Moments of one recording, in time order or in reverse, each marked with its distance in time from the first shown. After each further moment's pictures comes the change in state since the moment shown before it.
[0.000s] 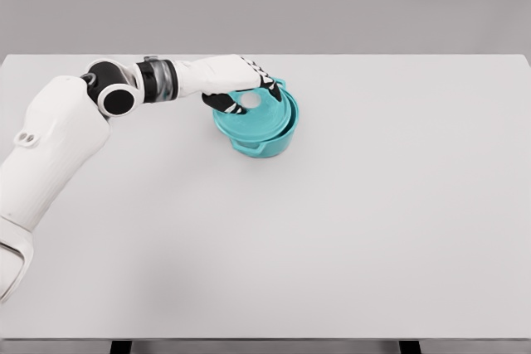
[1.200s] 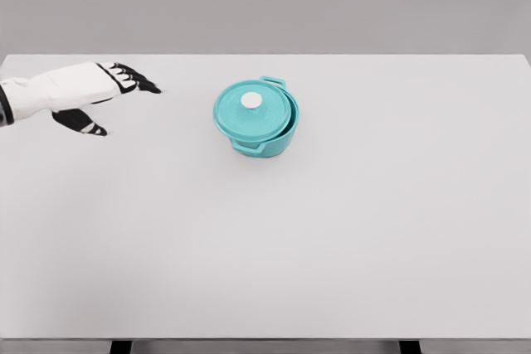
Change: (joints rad) left arm 0.271 0.550 0.188 -0.367 0.215 -0.001 -0.007; right arm 0.000 0.000 0.000 0.000 0.000 0.000 0.000
